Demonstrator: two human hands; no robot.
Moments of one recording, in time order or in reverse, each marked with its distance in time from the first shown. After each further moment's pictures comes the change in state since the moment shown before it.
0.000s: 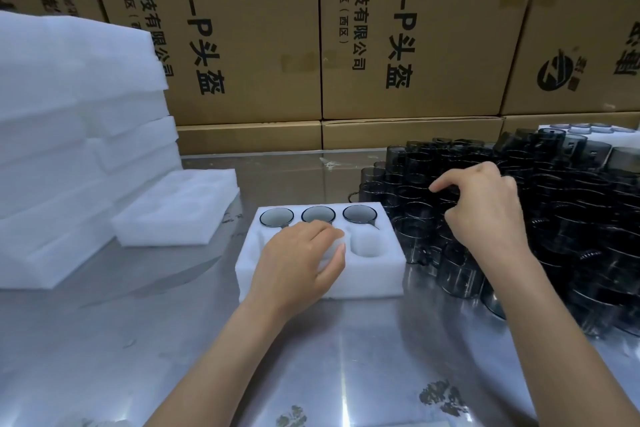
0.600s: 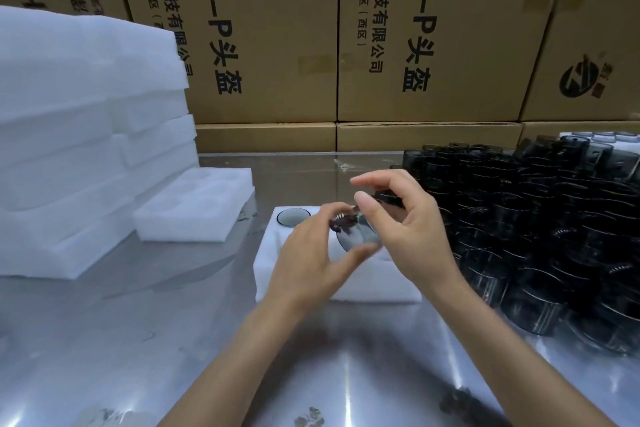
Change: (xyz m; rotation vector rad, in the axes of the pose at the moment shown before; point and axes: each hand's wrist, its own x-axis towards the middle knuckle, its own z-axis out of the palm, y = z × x) left_hand 0.004 0.002 -0.010 -0.515 0.008 -0.240; right_hand -0.043 -0.074 0.032 1.016 -0.087 -0.428
